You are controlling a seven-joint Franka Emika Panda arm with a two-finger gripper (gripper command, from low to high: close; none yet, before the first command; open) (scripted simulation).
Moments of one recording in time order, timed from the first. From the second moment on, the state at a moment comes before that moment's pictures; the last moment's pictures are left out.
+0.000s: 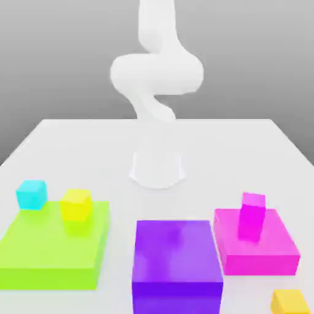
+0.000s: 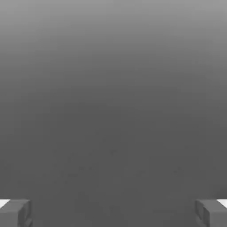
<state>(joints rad) -0.02 -0.71 0.05 -2.29 -0.02 2.32 0.85</state>
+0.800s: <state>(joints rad) 0.01 0.16 0.32 -2.21 -0.32 2.50 1.34</state>
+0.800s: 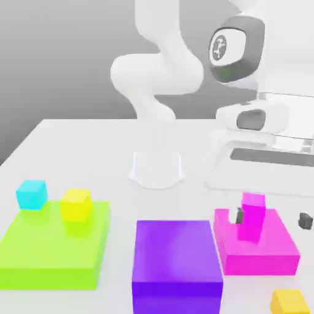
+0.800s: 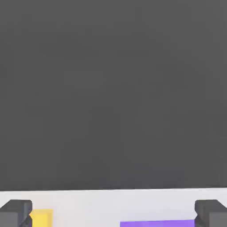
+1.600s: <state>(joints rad) 0.10 0.45 0.34 -2.19 -0.29 2.61 1.42</state>
